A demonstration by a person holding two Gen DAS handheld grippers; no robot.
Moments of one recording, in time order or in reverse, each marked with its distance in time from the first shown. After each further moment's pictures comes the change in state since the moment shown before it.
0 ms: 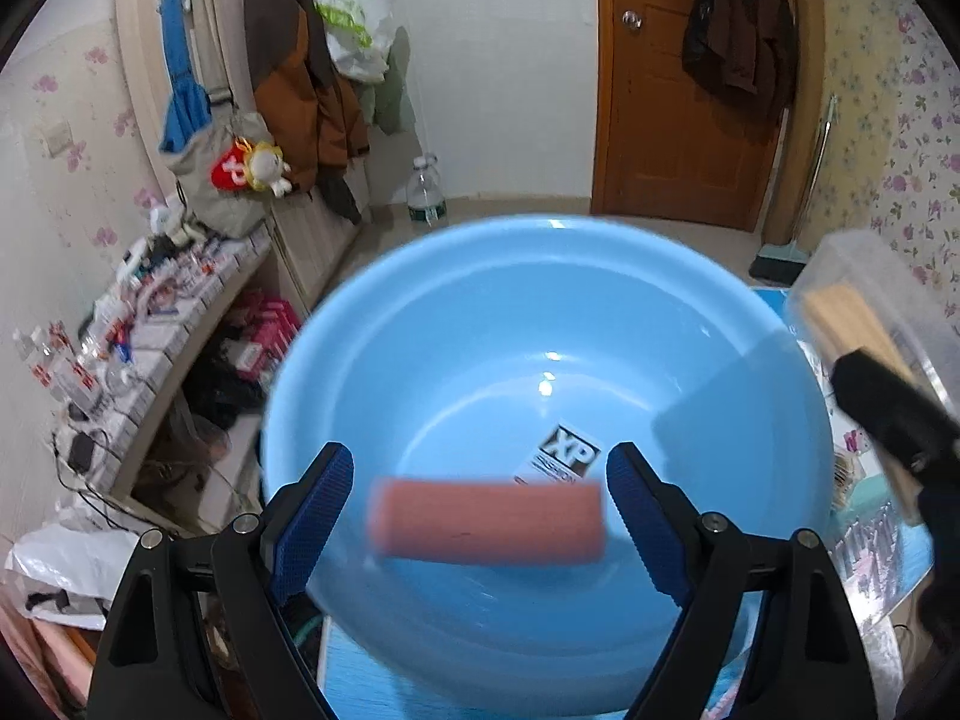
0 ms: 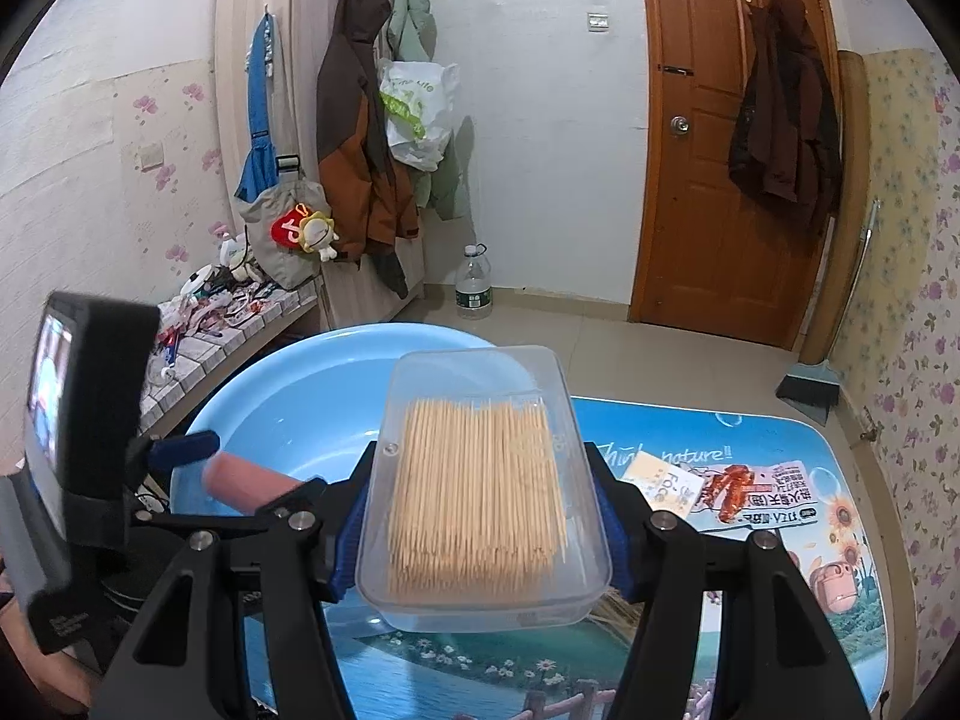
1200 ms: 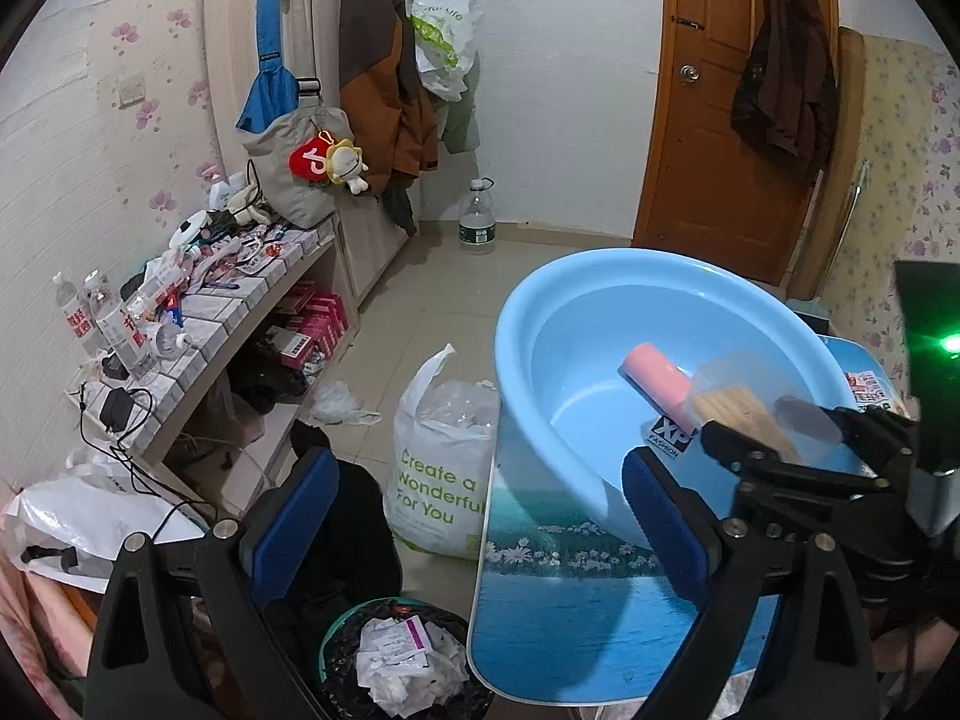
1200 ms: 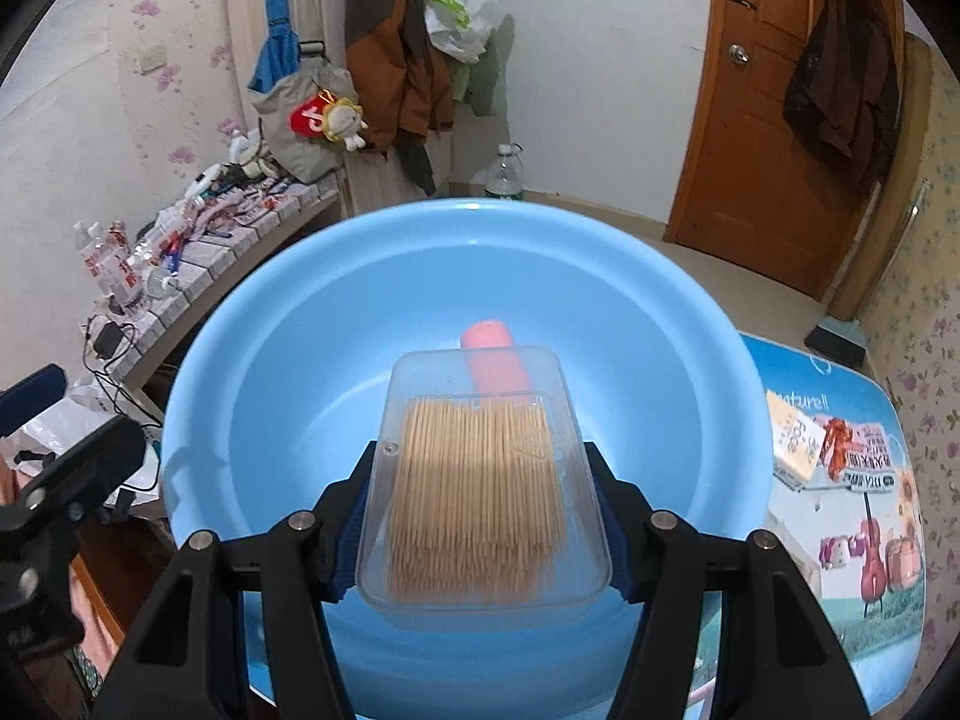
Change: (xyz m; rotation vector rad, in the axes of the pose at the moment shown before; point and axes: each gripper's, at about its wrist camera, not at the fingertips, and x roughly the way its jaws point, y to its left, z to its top) left arm -0.047 0.093 -0.039 -0.135 -0.055 0.023; right arm 0.085 0.080 -0.001 -0.054 0.267 0.007
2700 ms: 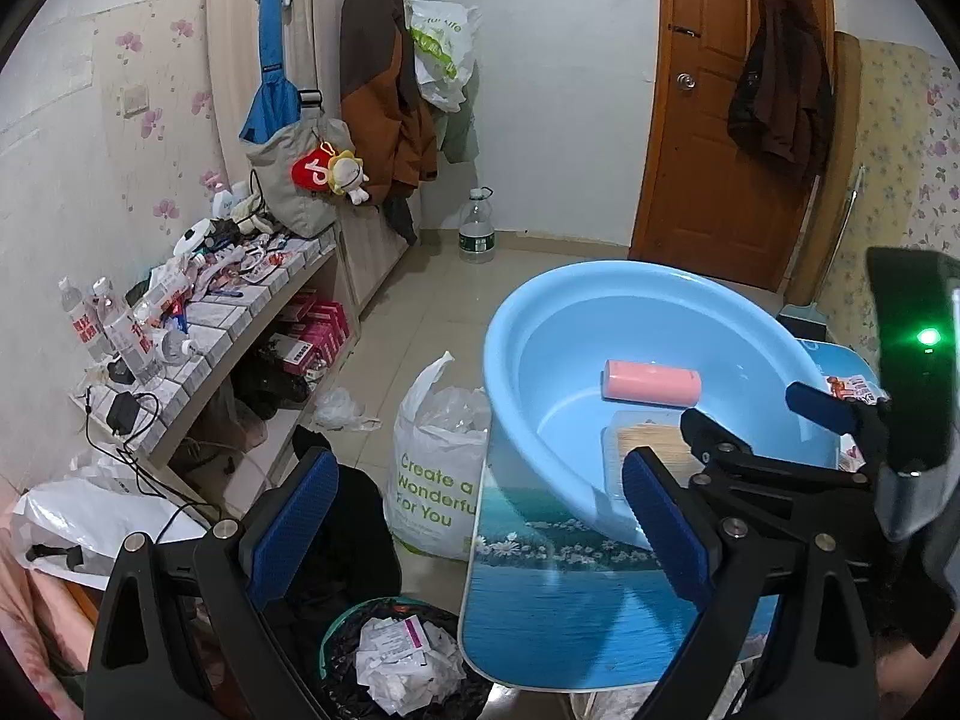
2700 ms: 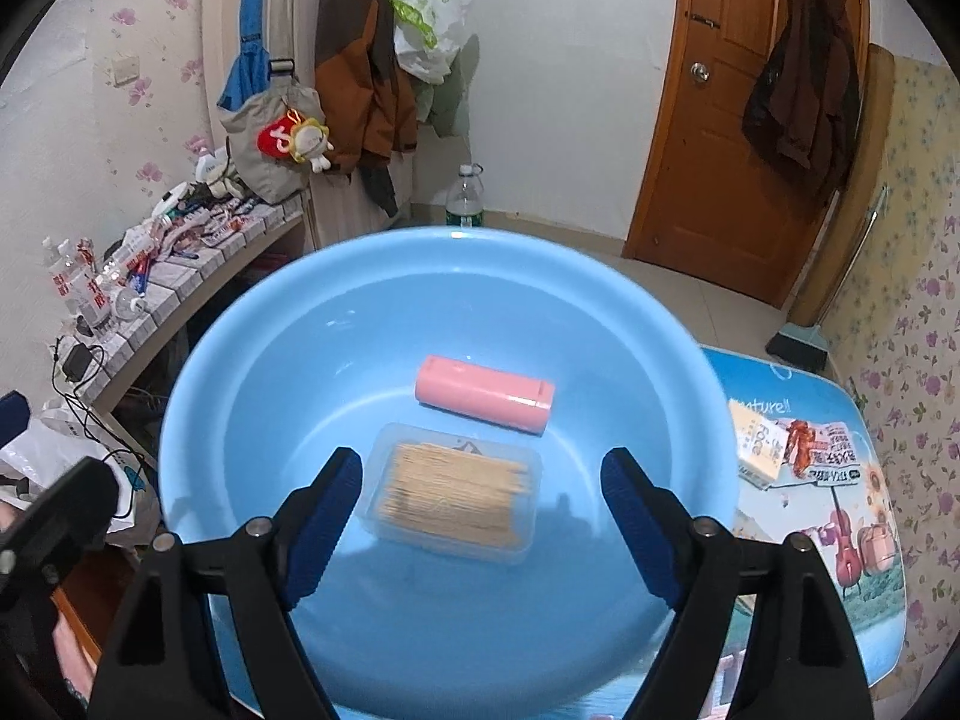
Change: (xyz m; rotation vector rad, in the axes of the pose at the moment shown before) left arm -0.020 -0.010 0.001 0.001 -0.022 0.006; right arm -0.024 0.011 -0.002 0.020 -0.072 -0.101
